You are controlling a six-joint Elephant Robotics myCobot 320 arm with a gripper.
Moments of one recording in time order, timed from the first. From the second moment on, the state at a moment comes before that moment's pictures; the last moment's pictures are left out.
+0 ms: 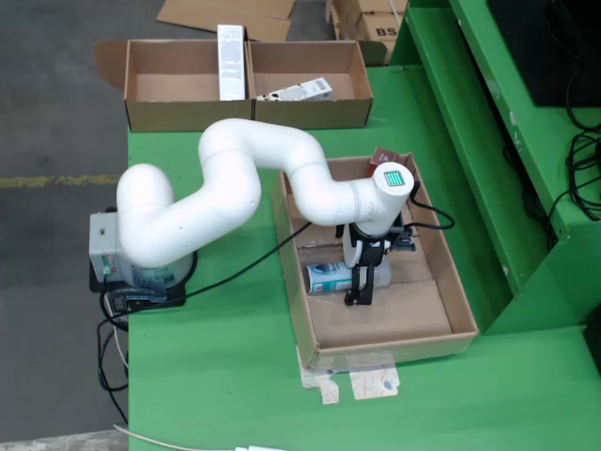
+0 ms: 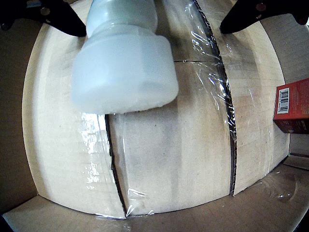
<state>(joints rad) 0.03 -0.93 -0.91 0.27 1.61 0.15</state>
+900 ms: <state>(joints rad) 0.02 -0.92 -0.90 0.28 1.60 0.15</state>
